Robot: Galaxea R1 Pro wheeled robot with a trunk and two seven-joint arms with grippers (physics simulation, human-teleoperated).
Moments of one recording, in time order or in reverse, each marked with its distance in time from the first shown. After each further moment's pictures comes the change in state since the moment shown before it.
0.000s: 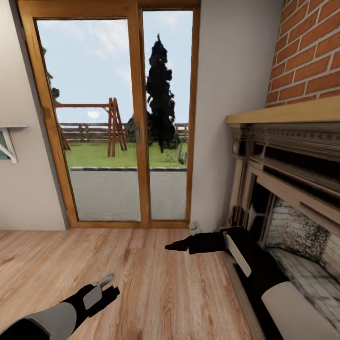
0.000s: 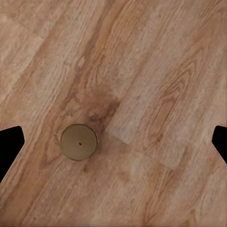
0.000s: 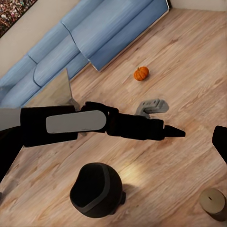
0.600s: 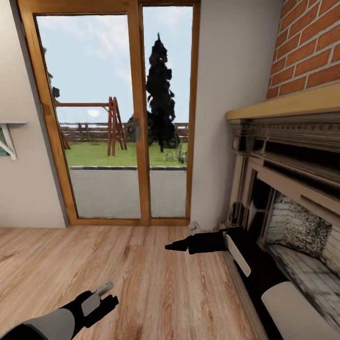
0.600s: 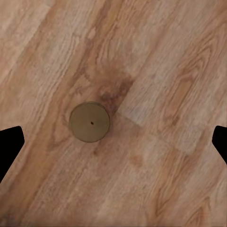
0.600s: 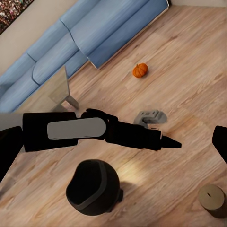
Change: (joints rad) left arm 0.026 0.000 0.000 0.015 0.006 0.039 0.000; right arm 0.000 0.002 0.000 0.000 0.001 0.000 0.000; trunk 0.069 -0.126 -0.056
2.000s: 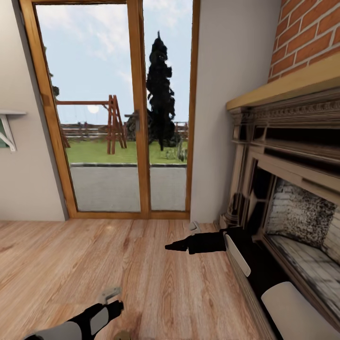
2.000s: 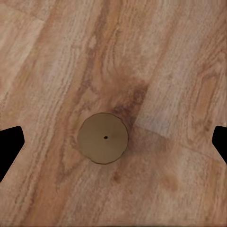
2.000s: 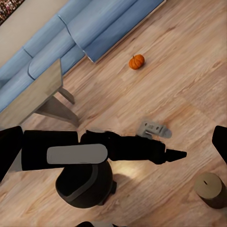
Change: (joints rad) left arm 0.056 -0.059 -0.191 0.001 0.001 -0.215 0.000; right arm 0.000 0.000 0.000 0.000 0.000 0.000 0.000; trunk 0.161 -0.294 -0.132
